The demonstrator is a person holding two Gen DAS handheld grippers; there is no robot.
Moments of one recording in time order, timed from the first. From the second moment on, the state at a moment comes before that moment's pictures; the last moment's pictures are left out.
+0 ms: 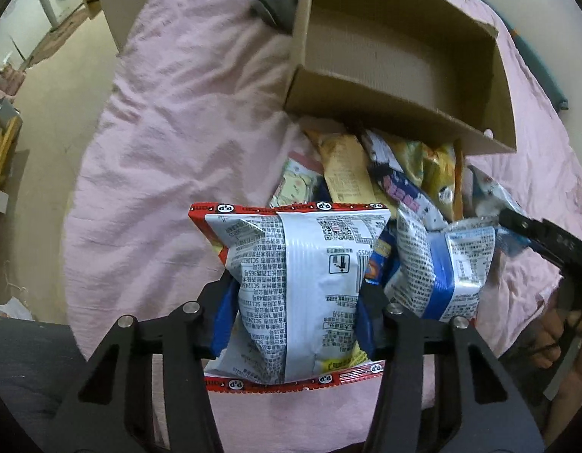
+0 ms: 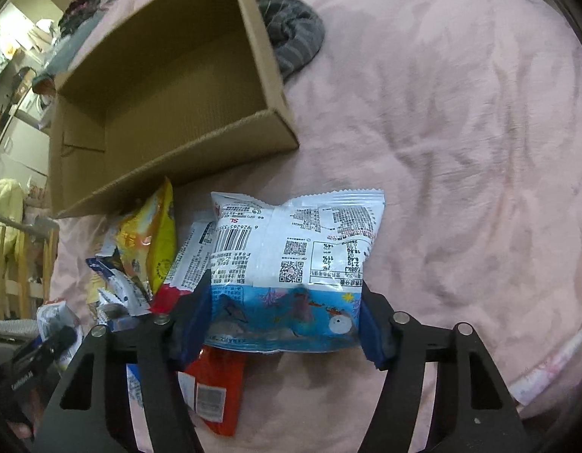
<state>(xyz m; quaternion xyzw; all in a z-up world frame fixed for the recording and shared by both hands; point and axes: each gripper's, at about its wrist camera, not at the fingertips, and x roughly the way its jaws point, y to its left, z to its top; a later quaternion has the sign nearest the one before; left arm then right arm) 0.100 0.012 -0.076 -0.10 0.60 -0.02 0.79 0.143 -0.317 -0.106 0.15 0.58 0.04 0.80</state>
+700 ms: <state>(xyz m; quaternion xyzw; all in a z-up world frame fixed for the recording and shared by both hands) 0.174 0.004 0.008 -0.04 0.49 -0.02 0.87 0.145 -0.320 -0.010 0.15 0.42 0.04 0.89</state>
